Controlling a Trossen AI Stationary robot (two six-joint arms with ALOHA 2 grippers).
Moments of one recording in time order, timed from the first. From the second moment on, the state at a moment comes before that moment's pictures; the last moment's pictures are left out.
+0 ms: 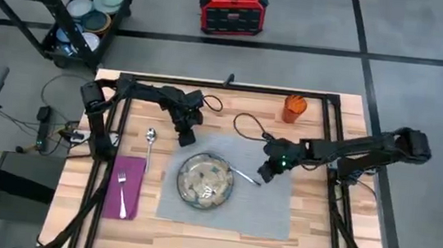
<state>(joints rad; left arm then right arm) 0.53 1.87 1.01 -0.65 0.39 0.13 -0.03 1.28 0.58 -0.17 -0.15 0.88</state>
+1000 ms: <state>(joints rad) 0.53 1.88 1.01 -0.60 0.40 0.08 0.10 1.43 0.67 -0.12 -0.24 0.82</state>
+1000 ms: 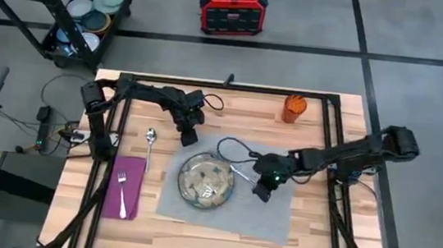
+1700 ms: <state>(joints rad) 0.52 1.88 1.01 -0.54 0.42 0.09 -0.04 1.67 0.77 0.04 -0.16 0.75</state>
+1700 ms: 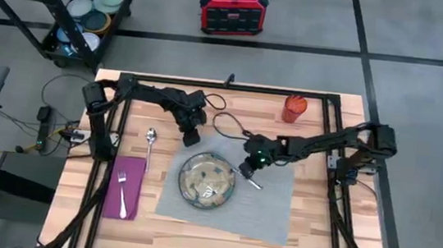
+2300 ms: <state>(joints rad) 0.52 1.88 1.01 -0.53 0.42 0.10 -0.02 1.80 0.86 0.01 -0.09 0.83</state>
